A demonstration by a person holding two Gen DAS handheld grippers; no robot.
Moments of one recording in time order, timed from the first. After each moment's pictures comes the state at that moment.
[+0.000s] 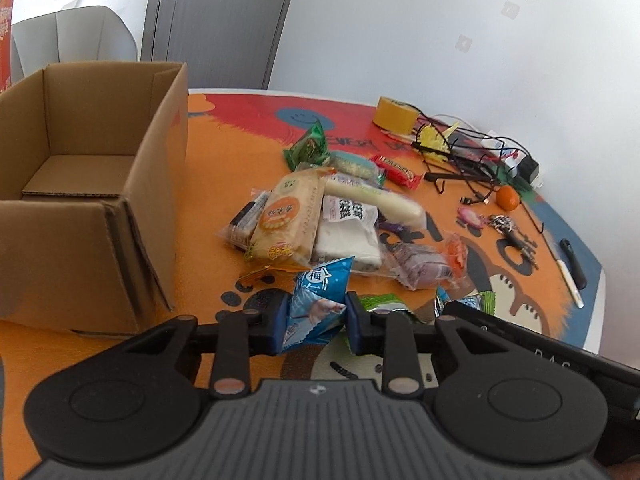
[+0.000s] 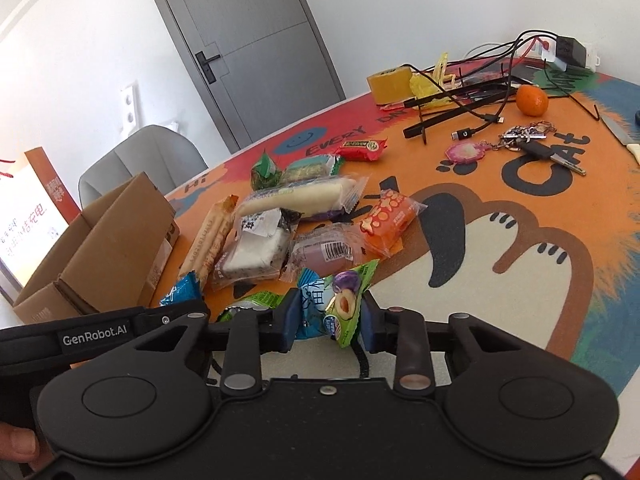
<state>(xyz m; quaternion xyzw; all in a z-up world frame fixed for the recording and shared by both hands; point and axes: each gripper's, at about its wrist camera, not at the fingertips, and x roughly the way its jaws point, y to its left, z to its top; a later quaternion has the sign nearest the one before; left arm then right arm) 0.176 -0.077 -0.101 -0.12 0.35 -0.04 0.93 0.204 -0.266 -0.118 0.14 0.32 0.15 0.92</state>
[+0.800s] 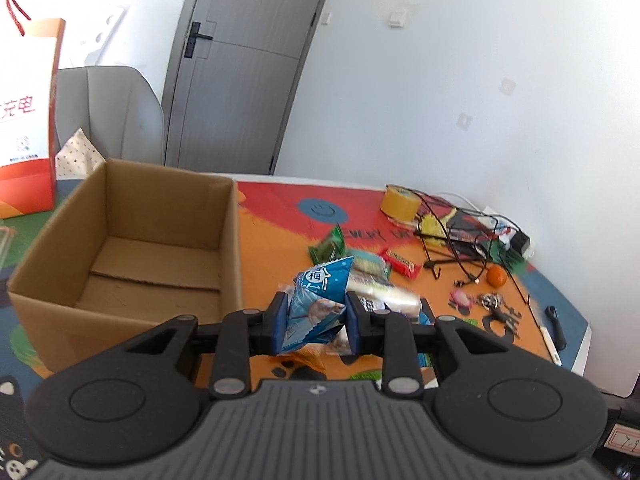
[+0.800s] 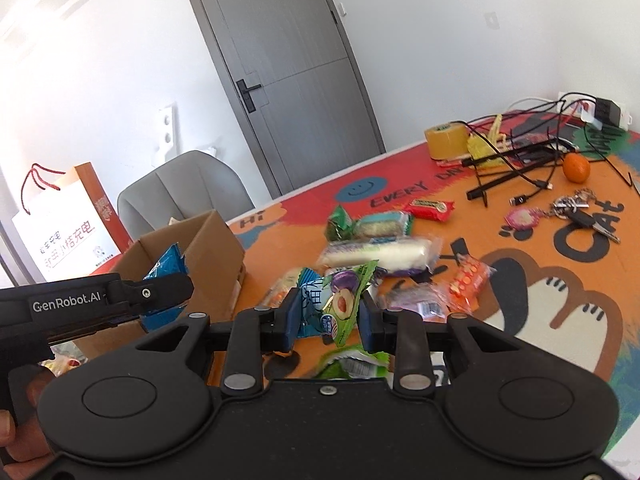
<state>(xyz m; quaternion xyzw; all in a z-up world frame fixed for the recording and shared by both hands) 0.141 -0.040 -0.033 -0.14 0.26 -0.01 0.96 0.186 -0.223 -0.065 0.13 0.26 0.19 0.94</state>
